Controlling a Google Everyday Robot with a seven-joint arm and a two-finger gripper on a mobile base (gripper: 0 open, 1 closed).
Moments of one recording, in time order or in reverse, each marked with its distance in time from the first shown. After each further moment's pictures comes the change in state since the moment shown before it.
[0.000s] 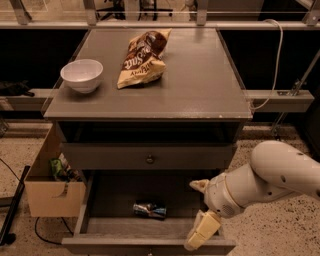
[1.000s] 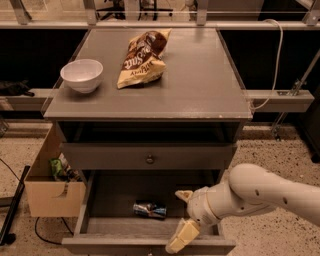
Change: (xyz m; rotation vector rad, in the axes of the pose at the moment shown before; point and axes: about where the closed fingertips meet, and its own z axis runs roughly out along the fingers) arm 0.014 -0.017 0.083 -0.021 -0.097 0.025
